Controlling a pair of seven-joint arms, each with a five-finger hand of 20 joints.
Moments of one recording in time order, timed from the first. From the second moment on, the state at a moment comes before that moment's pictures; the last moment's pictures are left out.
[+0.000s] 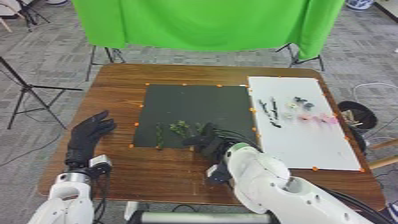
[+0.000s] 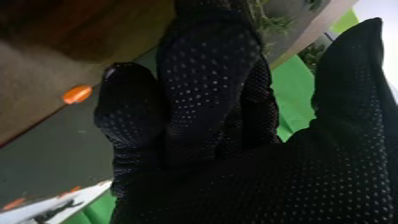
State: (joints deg) left arm 115.9 -60.9 -91.3 -104.9 52.2 12.7 15.8; right arm -73.1 -55.0 36.4 -113.6 -99.3 2.7 43.5
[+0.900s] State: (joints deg) left arm 115.4 -60.7 -90.7 -104.8 52.2 12.6 15.8; right arm -61.5 -47.3 44.6 -104.8 -111.8 -9.0 46.9
